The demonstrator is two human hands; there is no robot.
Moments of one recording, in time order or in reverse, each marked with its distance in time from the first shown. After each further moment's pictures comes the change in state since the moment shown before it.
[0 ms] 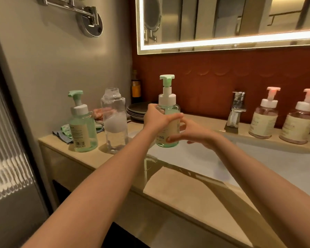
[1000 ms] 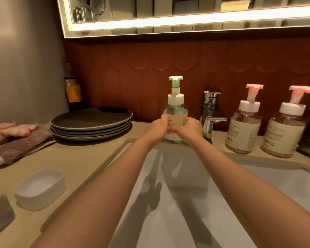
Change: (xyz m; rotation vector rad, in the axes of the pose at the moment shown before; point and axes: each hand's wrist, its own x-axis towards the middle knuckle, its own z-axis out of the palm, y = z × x) left_hand 0.144 -0.029 0.179 0.095 -0.479 -0.009; right_hand 0.156 0.145 -0.113 0.015 0.760 0.297
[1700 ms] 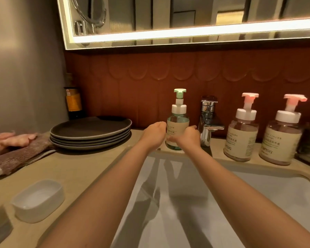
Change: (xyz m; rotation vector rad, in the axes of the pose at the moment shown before) left_hand 0.004 0.003 -0.006 0.116 0.097 0.088; right_hand 0.005 0.000 0.002 -0.084 0.069 0.080
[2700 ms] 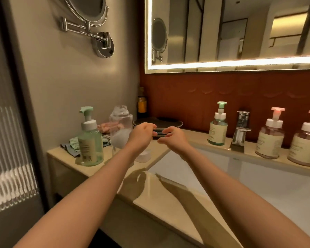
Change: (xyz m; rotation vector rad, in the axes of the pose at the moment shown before) left_hand -0.227 0.003 -0.157 -0.095 0.378 -0.113; right_hand -0.235 -0.099 -0.006 0.182 -0.495 -0.406
